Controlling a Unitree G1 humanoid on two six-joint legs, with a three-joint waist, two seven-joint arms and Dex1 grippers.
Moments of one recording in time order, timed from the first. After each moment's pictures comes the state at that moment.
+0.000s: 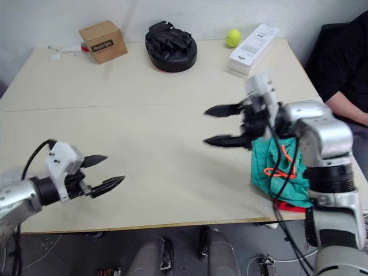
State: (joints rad) left arm 0.29 0.81 0.51 -0.69 -0.54 0.80 -0.51; right arm -0.78 -0.67 0.02 -0.11 0.64 0.67 1.37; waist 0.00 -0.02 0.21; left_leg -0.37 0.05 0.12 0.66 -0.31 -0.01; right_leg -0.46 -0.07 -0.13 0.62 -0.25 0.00
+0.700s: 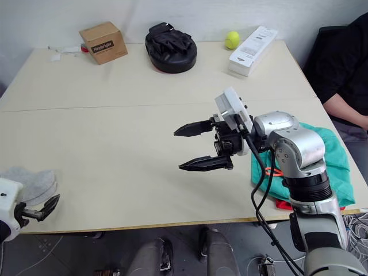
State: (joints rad) left arm 0.47 0.66 0.71 -0.59 -0.26 0.75 -0.39; right arm -0.76 -0.59 0.08 -0.16 0.72 0.73 1.35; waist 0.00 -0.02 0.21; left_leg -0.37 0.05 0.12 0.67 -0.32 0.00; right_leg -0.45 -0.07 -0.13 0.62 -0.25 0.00
